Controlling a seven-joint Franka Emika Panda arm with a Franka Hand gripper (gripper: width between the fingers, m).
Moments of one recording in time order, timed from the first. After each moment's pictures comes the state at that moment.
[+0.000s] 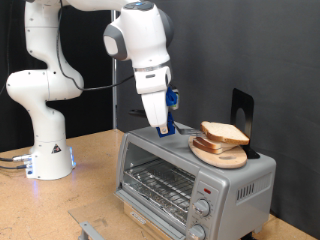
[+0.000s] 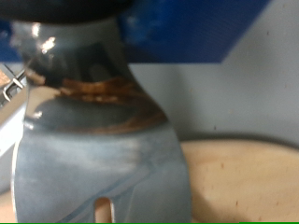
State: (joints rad) arm -0.22 -0.07 0.35 -2.18 0.30 2.21 -0.08
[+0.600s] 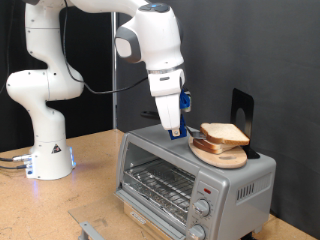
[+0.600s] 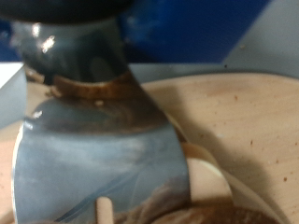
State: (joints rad) arm -0.22 0.01 0.39 -2.11 0.26 2.21 -0.01
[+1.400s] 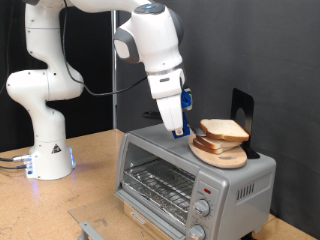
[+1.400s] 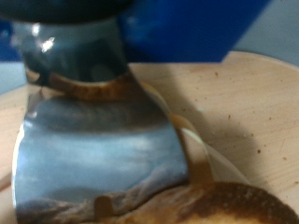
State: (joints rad) arm -0.23 0.00 0.37 -2.11 0.37 2.21 -0.11
